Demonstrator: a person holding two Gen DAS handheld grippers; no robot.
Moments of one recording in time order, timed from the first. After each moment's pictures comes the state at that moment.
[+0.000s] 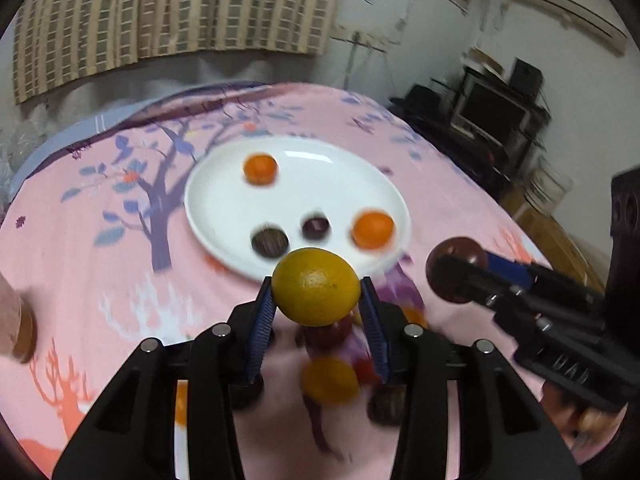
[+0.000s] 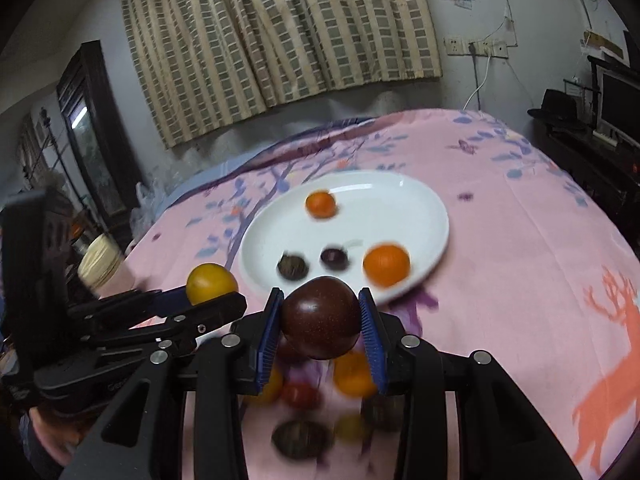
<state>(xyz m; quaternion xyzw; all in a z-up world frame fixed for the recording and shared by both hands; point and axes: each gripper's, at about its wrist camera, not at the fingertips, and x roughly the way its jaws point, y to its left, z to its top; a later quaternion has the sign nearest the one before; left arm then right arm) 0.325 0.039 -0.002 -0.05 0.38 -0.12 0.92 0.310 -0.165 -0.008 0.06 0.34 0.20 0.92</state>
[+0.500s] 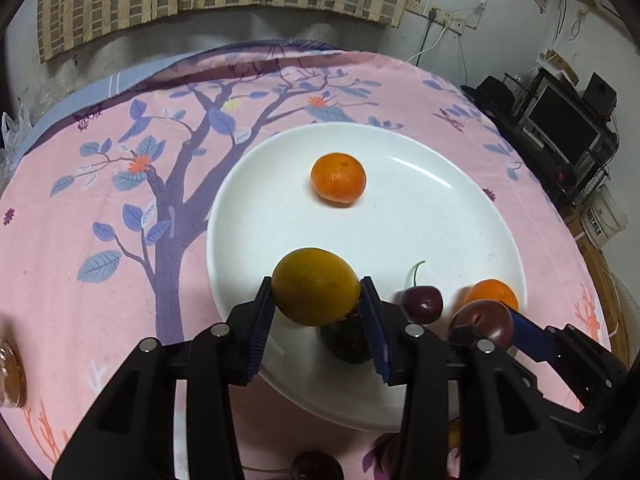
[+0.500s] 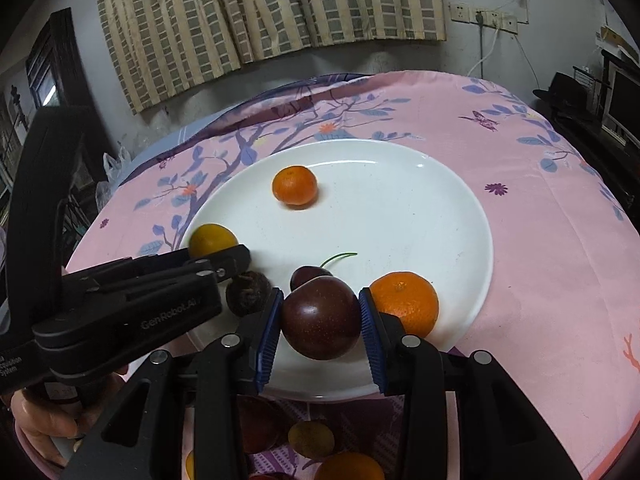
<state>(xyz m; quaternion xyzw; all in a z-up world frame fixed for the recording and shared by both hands) 0.430 0.059 -0.044 -0.08 0.45 -0.03 0.89 0.394 -0.128 -0.050 0.02 0.41 0.17 0.89</state>
